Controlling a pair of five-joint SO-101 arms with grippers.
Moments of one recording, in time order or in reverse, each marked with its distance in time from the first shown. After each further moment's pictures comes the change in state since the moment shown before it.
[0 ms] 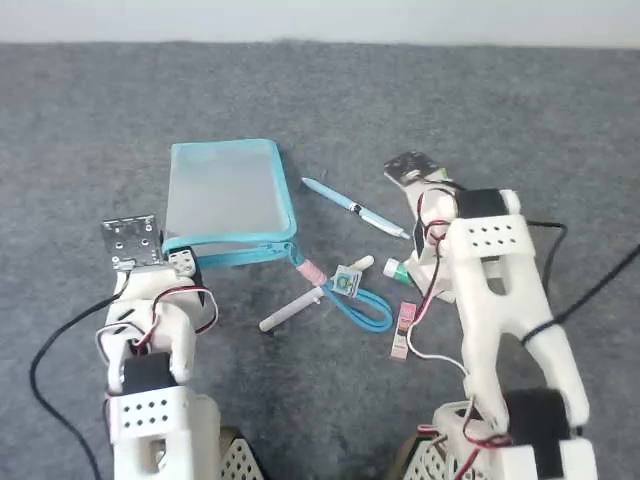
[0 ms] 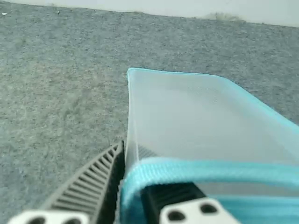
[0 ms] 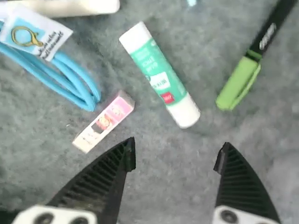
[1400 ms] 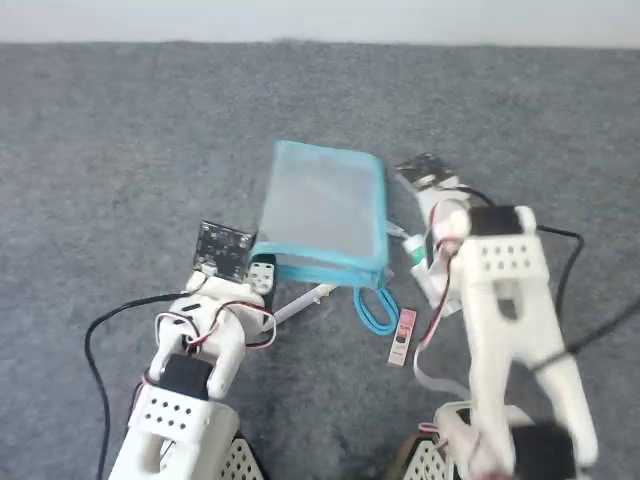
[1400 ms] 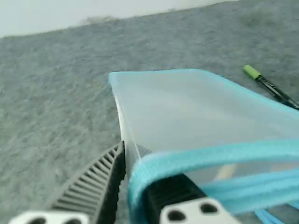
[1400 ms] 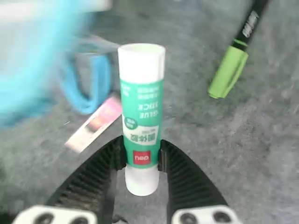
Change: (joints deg) left arm 25.2 0.0 2.8 -4.6 -0.9; right arm -0.1 -12.8 4.6 2.8 -1.6
